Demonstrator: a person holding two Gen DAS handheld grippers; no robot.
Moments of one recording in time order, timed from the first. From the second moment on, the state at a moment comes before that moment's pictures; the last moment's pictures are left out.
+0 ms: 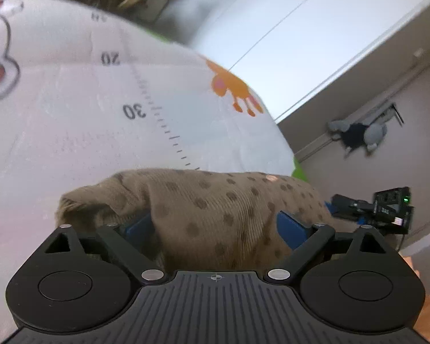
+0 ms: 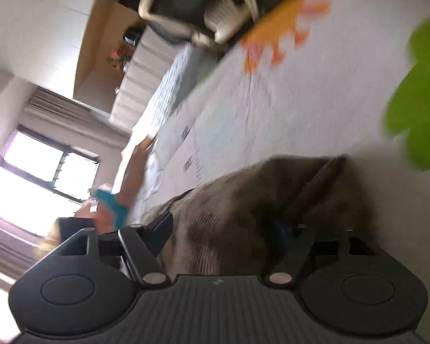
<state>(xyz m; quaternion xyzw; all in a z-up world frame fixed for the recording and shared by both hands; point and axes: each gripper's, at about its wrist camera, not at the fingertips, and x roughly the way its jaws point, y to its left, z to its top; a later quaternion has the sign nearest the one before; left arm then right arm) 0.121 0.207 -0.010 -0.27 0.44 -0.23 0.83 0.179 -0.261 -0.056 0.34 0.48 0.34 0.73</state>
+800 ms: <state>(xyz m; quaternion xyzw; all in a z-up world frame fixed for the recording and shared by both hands) 0.218 0.169 0.016 -0.08 0.29 -0.21 0.93 0.257 -0.126 -0.028 0.01 0.32 0.32 0.89</state>
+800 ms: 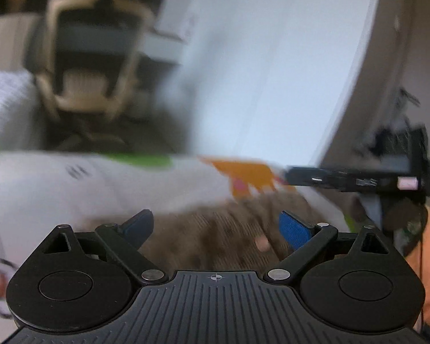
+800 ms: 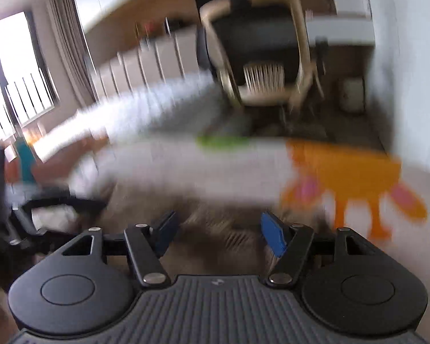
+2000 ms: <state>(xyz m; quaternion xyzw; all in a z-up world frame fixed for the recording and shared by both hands) 0.138 0.158 -0.031 -0.10 0.36 -0.09 0.92 0.172 -0.134 -0.010 -0.10 0.29 0.29 0.91</state>
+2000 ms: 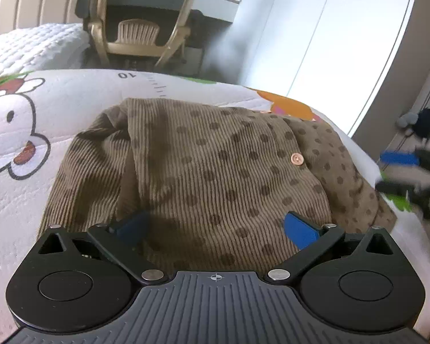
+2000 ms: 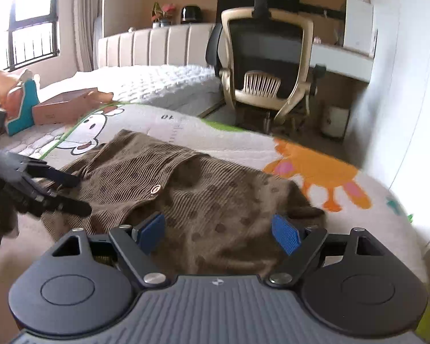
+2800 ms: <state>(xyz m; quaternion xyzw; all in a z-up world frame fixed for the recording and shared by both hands) 0.143 0.144 -0.033 -0.04 0.35 -0.08 0.93 0.187 -0.107 -0.029 -0.08 0.31 0.29 0.90</state>
